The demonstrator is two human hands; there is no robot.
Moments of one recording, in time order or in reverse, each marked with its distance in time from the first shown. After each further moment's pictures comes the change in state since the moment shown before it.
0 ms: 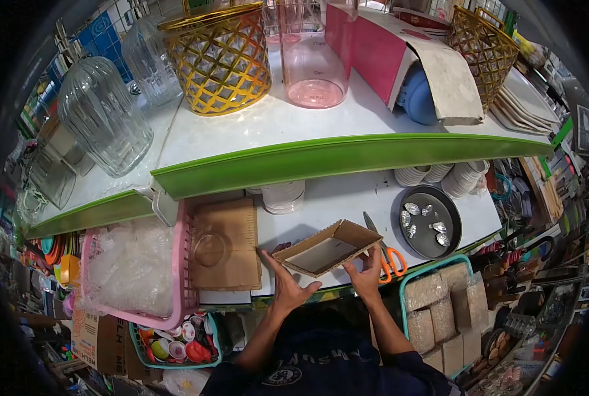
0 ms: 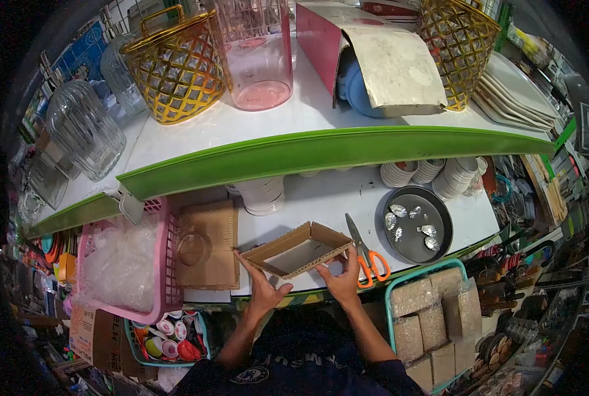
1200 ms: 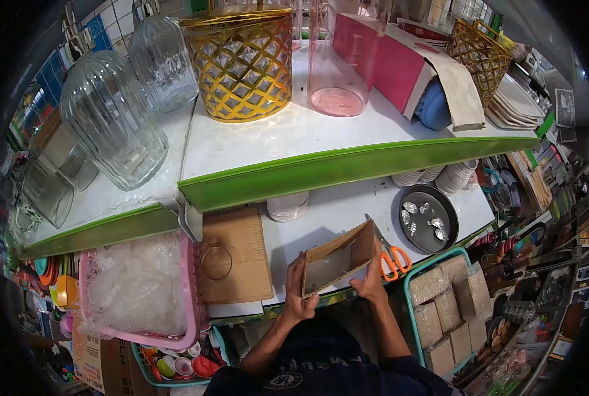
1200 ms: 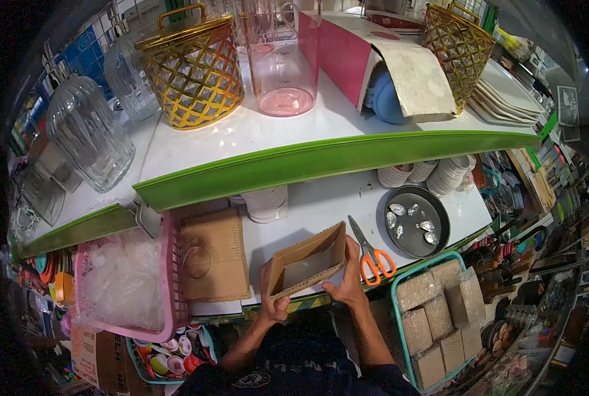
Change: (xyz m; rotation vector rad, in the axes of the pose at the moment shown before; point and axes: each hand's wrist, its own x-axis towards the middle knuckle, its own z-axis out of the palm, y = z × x) left_hand 0.006 0.005 -0.018 -0.302 -0.115 0.168; right_hand -0.003 -0.008 0.002 -0.361 -0.163 -0.136
